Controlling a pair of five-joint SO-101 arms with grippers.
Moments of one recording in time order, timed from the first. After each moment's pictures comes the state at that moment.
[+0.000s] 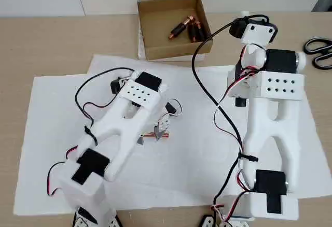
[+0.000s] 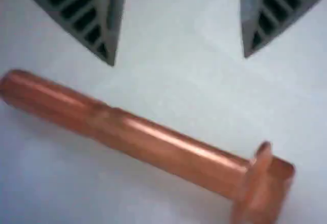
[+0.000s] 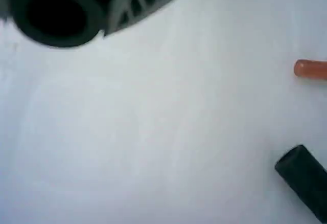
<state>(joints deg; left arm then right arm) 23.6 16.1 3.6 97.1 58.4 1.5 -3.2 -13.3 98.5 2.4</state>
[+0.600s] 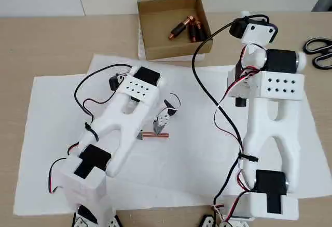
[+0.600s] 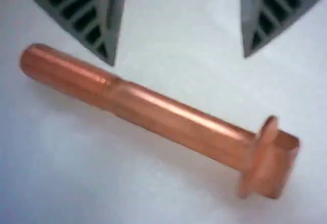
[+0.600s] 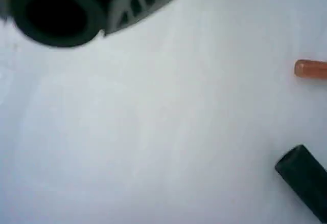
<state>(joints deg) 22.2 18.1 -1.6 98.8 57.3 1.5 -3.2 -13.3 98.5 2.4</state>
